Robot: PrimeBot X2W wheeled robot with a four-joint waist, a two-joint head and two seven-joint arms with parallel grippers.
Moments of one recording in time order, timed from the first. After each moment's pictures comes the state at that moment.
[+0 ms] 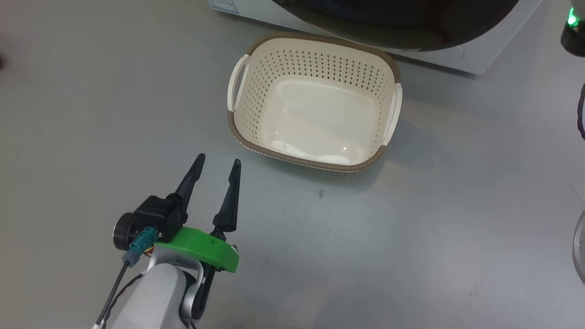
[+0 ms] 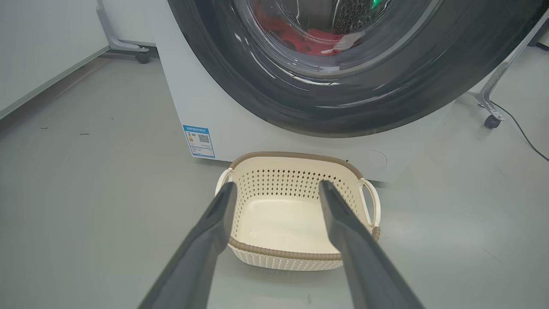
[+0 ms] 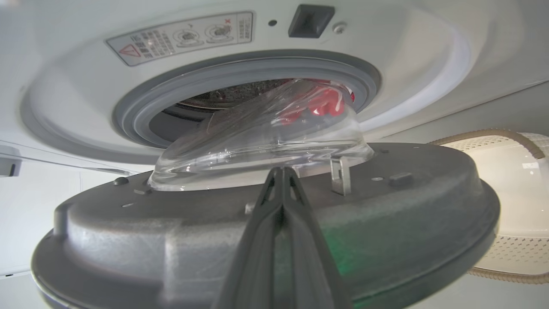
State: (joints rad) left arm -0.31 0.03 -0.39 0.28 -0.45 0.00 -0.25; right arm -1.17 -0.18 -0.21 0.67 1.24 -0.13 0.82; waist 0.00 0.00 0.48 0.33
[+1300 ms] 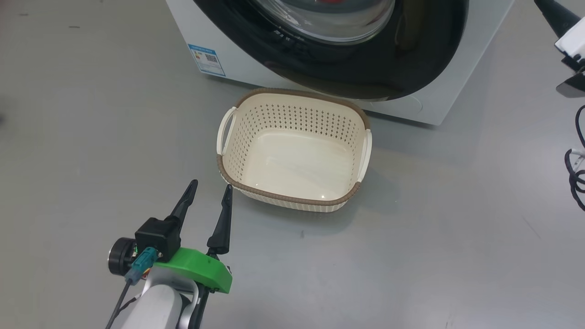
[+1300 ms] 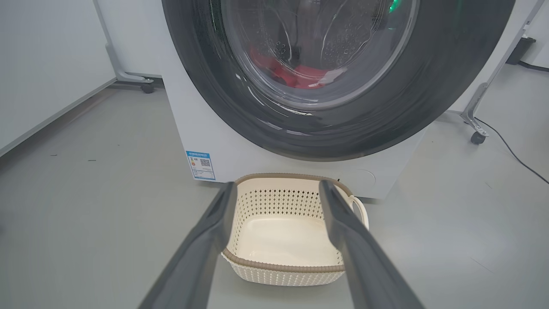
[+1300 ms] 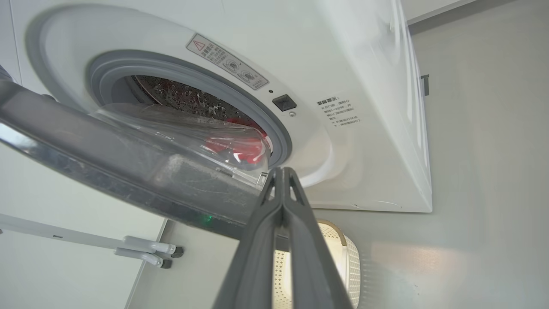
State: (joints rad) left arm -0.24 0.03 -0.37 0.32 -0.41 0.00 -0.25; right arm -0.88 -0.29 -0.02 0.53 0.90 0.12 0.58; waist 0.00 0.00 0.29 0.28
